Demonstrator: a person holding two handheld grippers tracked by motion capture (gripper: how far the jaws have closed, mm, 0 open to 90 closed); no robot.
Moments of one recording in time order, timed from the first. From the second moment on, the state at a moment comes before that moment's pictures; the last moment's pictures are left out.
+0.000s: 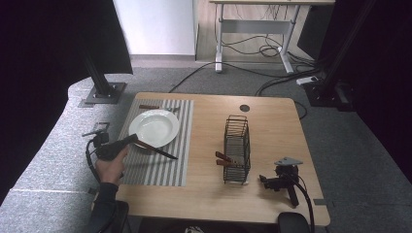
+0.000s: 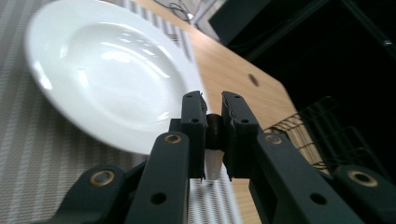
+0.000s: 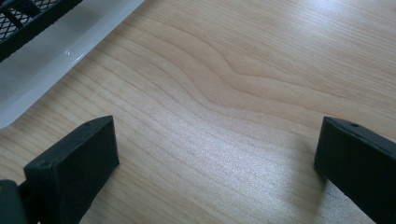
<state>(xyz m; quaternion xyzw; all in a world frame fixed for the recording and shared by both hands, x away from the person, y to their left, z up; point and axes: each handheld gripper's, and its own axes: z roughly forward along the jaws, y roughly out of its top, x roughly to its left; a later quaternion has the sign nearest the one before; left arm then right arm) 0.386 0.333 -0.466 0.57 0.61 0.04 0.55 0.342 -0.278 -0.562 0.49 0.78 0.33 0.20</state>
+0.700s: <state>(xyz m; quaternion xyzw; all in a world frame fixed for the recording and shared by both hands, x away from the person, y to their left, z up) 0.391 0.353 -0.516 0.57 0.63 0.11 0.52 0.342 -0.278 -0.562 0.49 0.78 0.33 0.20</state>
